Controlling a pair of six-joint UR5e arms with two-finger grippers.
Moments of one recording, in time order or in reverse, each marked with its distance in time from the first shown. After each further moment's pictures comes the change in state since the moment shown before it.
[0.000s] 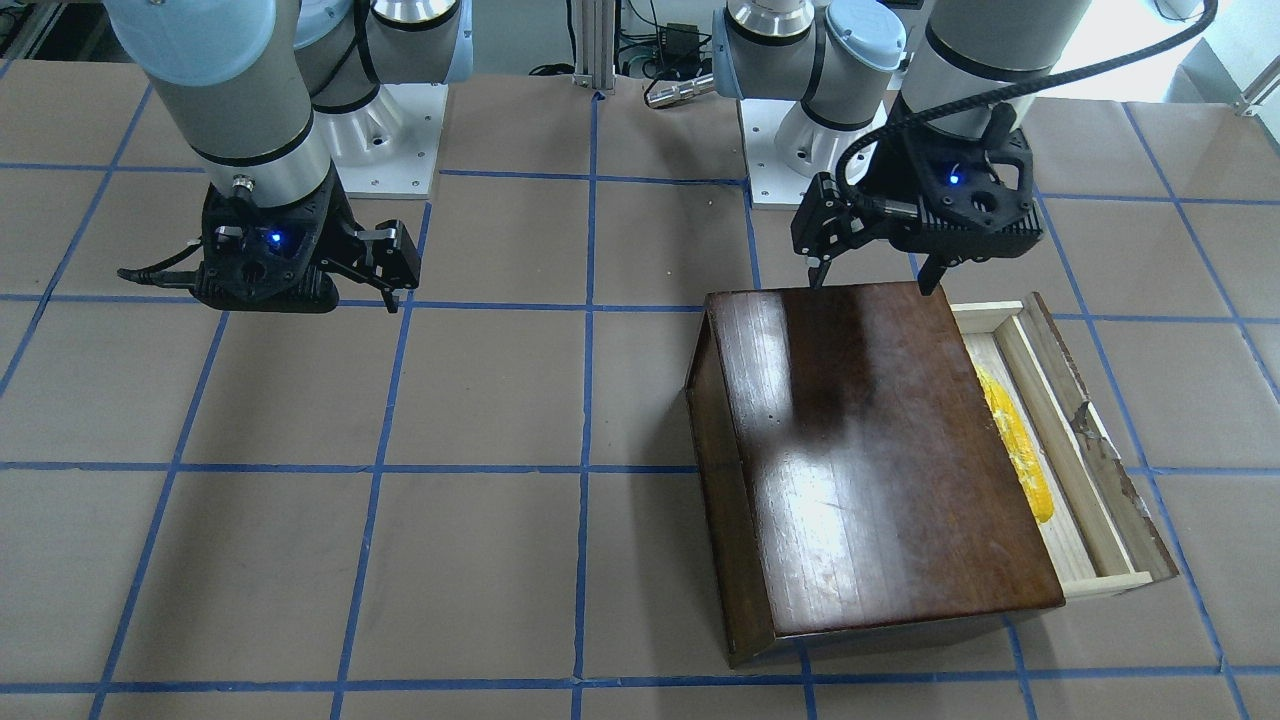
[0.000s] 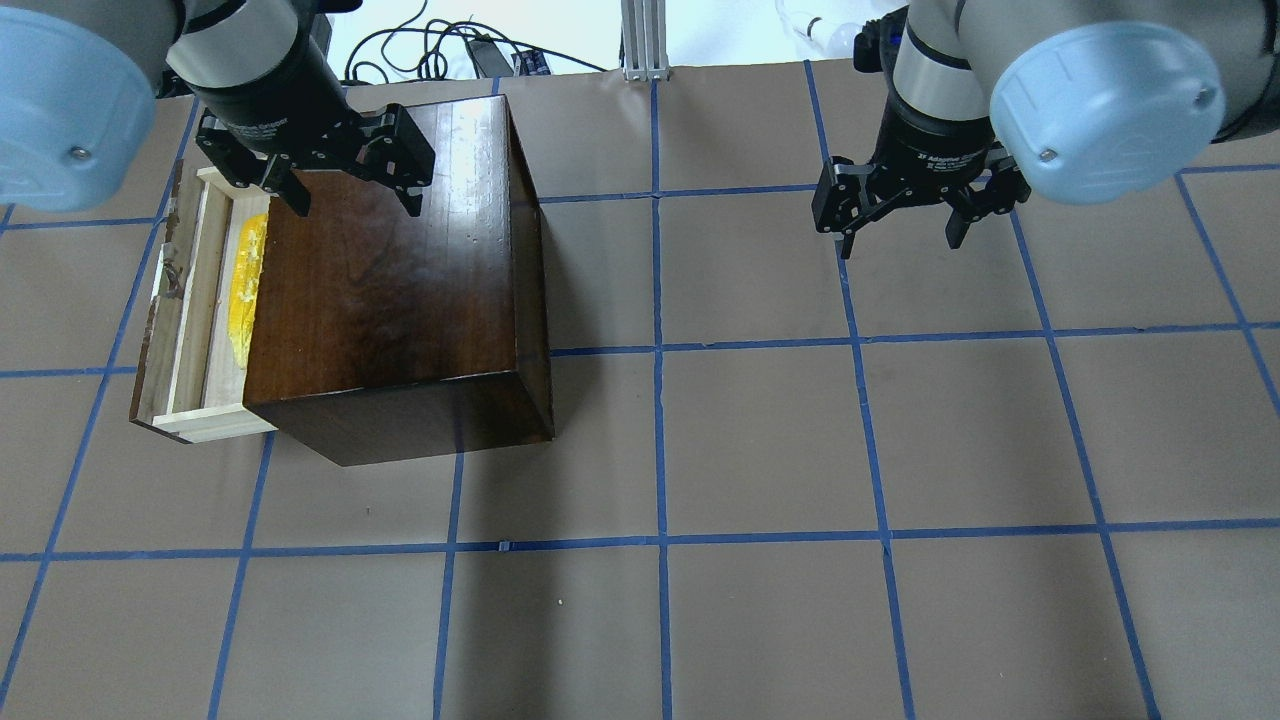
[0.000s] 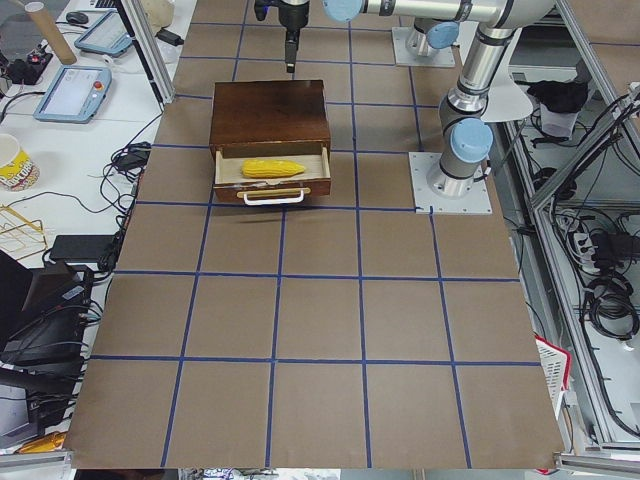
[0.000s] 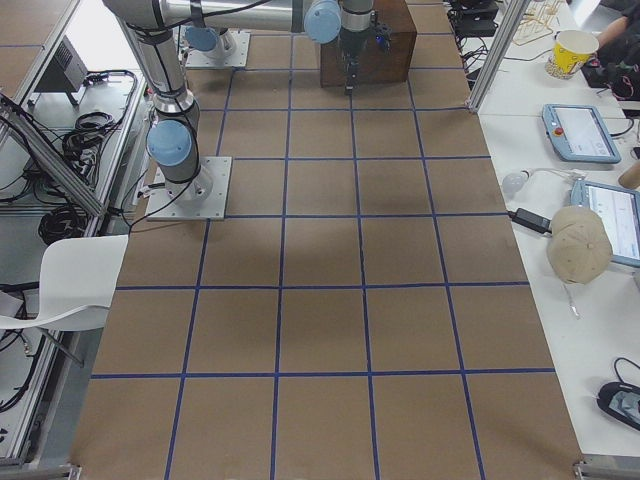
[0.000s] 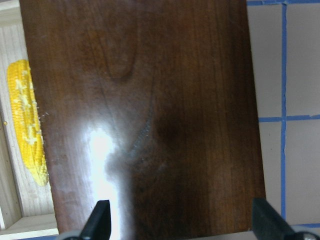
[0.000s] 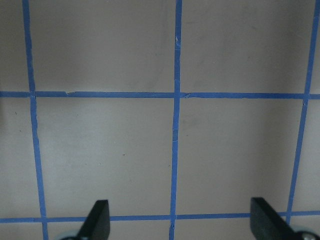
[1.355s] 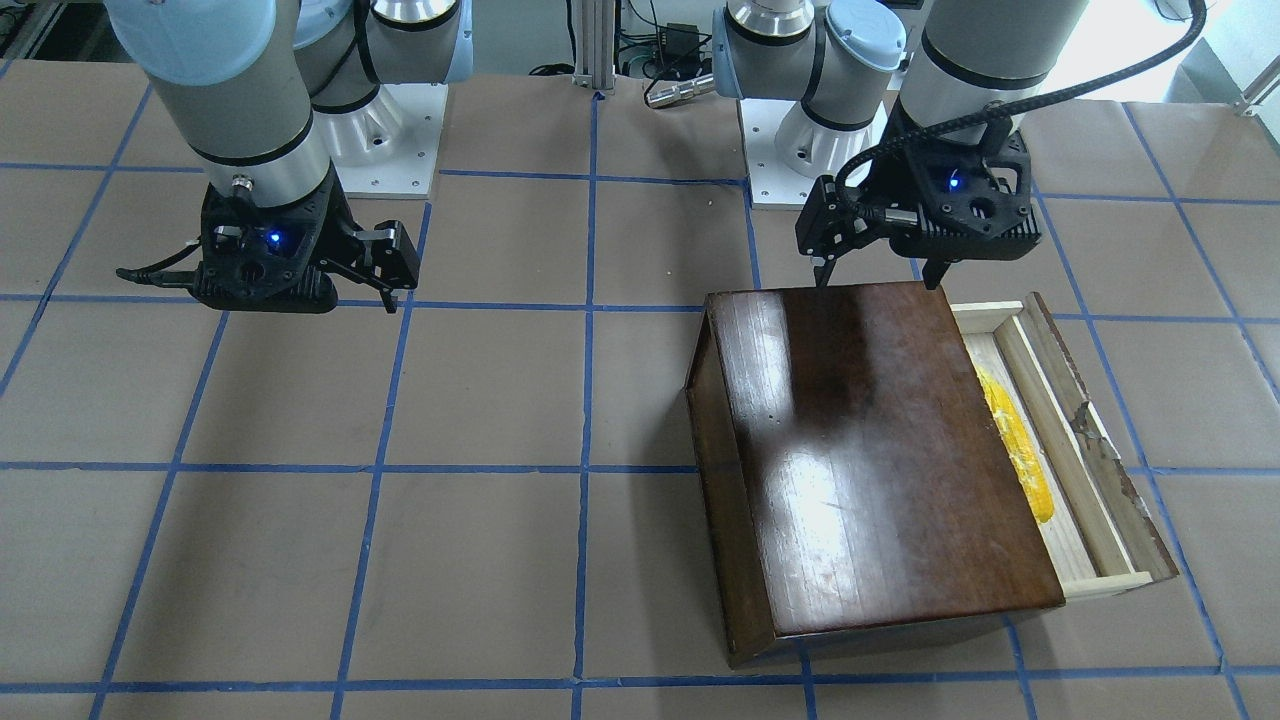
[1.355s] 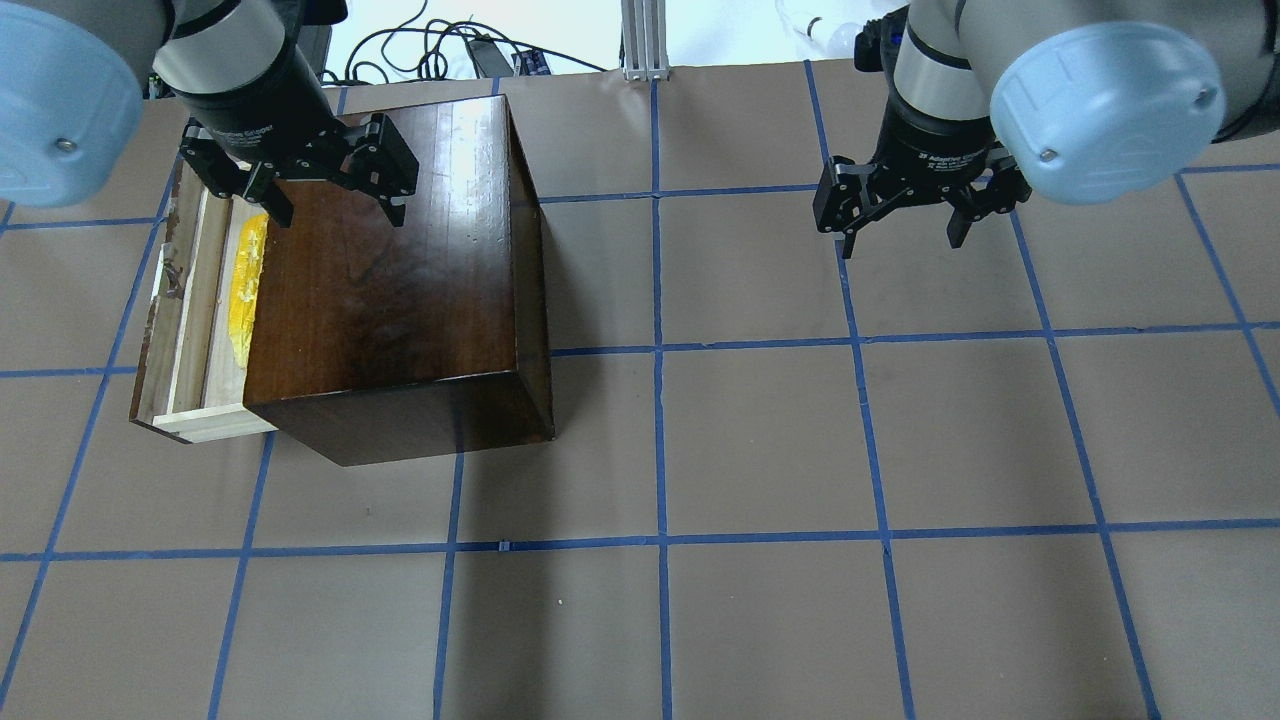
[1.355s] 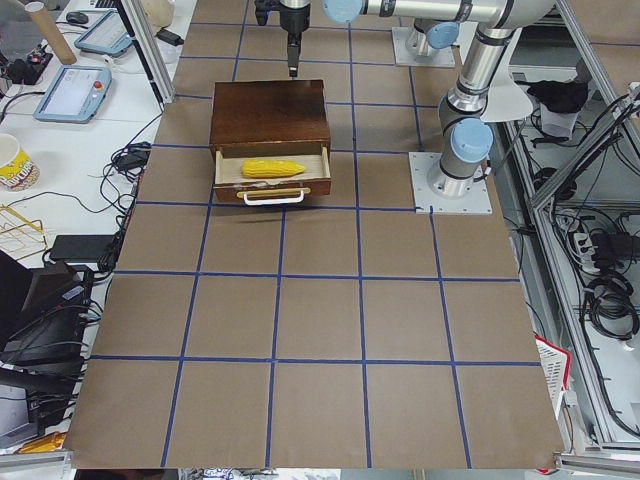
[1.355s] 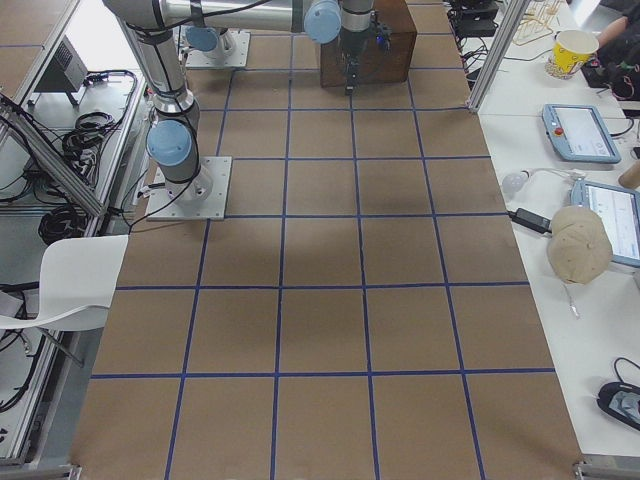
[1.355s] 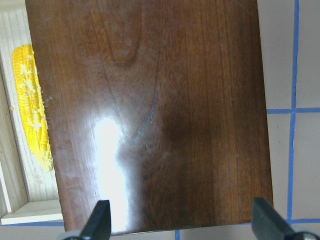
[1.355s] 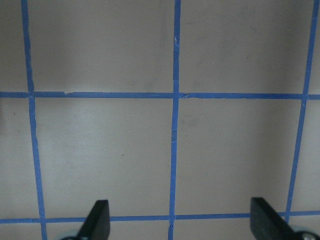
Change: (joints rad) left arm 0.025 -0.003 0.000 -0.033 0.018 -0.002; right arm 0.000 0.000 0.000 -0.001 -0.003 0.000
